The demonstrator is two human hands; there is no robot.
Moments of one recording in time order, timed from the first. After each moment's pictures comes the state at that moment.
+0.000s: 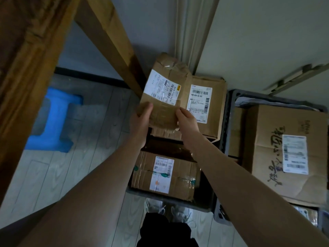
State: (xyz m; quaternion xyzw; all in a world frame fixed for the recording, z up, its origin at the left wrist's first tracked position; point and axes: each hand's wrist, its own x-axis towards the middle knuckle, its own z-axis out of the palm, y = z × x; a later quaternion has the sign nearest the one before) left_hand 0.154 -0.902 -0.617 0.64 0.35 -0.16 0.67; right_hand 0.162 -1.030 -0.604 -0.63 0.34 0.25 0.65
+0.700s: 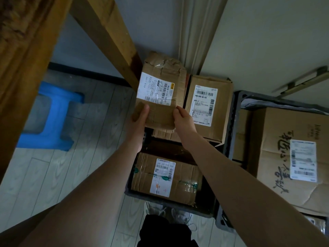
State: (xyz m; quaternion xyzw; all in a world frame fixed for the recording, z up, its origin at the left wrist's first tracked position) left_hand 0.155 -0.889 -0.641 0.64 0.37 -0.15 0.66; right_hand 0.175 -1.019 -0.619 -0.69 0.27 0.27 0.61
